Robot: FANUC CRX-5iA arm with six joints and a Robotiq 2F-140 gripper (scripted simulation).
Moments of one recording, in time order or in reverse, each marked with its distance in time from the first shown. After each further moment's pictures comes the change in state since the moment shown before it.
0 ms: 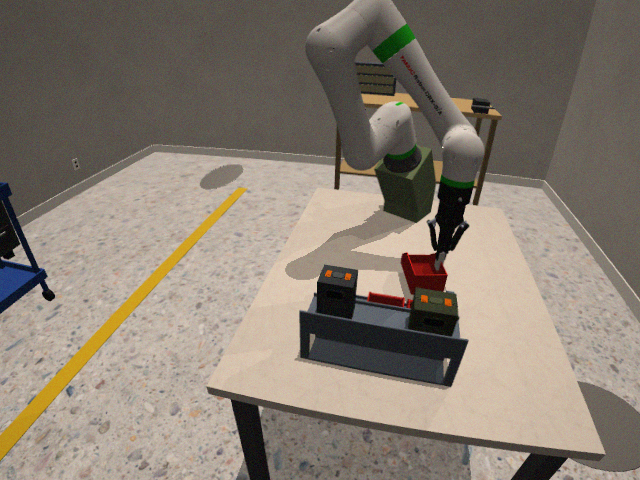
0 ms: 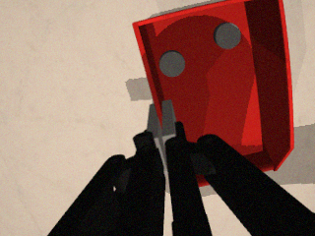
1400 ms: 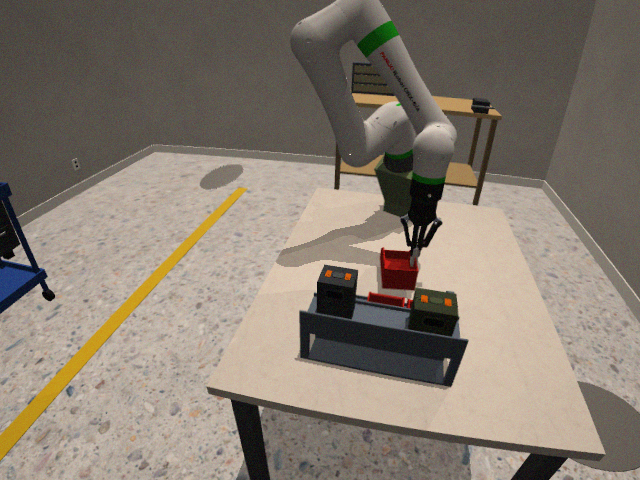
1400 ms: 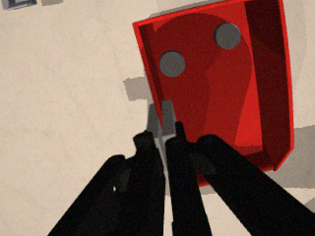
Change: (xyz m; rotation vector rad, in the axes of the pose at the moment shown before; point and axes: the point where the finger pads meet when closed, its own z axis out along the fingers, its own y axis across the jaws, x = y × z) arm -0.022 0.076 0.002 -0.001 0.000 0.092
